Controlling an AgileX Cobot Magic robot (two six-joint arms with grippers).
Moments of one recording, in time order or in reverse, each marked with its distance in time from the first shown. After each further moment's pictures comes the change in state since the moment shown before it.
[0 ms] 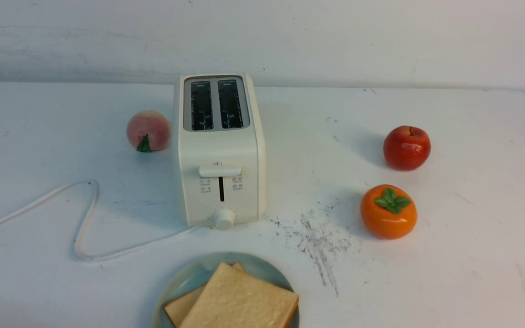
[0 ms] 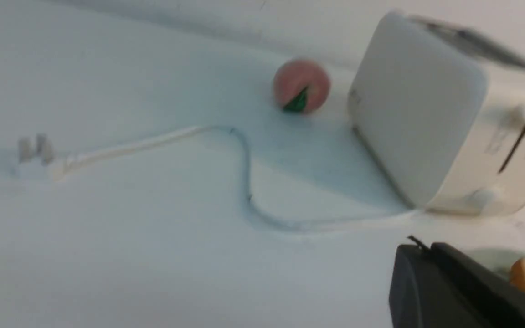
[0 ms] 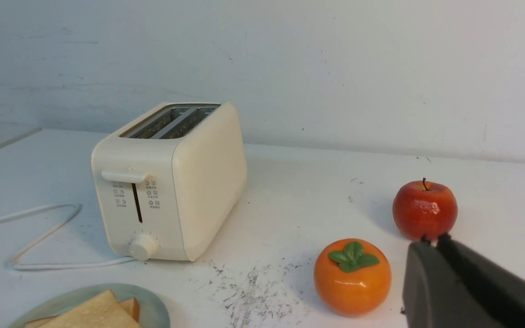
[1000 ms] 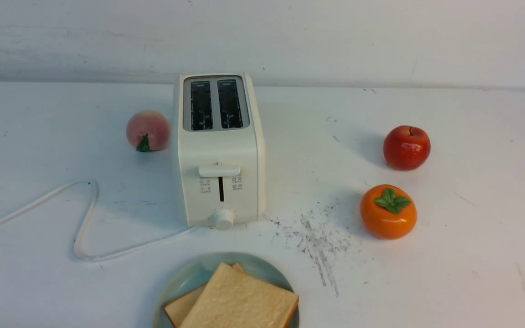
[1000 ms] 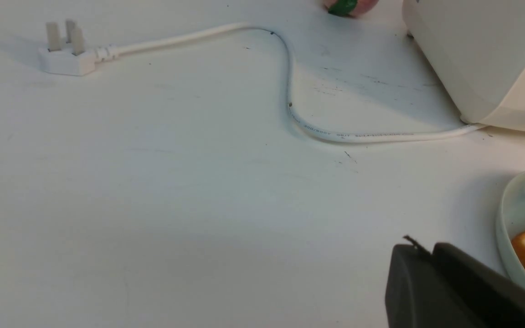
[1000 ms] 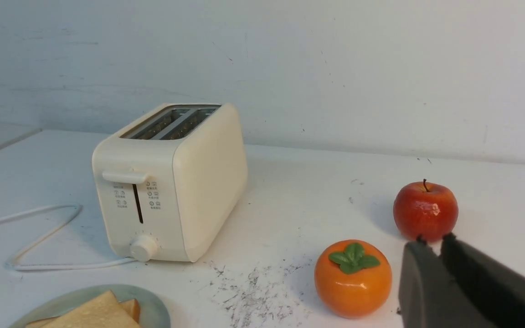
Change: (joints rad) right arm 0.000 0.000 0.000 -0.002 -0.005 0.000; left arm 0.012 0.000 0.018 0.007 0.085 0.000
